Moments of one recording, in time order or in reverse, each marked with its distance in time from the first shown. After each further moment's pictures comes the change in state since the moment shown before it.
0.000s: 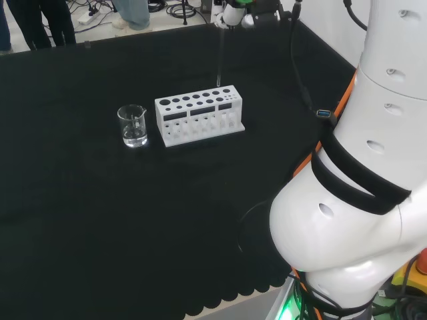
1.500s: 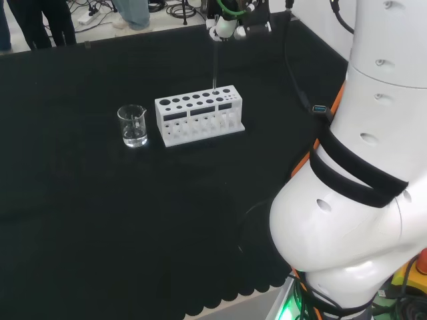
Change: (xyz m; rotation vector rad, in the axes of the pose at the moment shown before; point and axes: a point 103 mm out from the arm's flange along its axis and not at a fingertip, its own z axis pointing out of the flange) arm 0.009 0.015 0.033 0.047 -0.006 -0.021
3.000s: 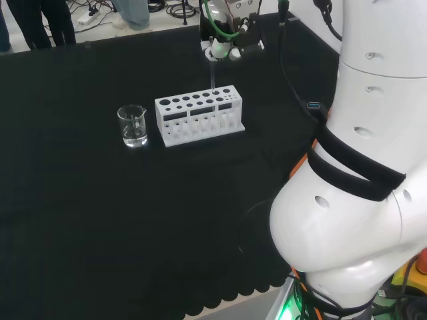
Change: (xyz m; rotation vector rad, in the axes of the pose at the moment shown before) arm 0.005 0.014 0.050 0.023 -0.076 -0.053
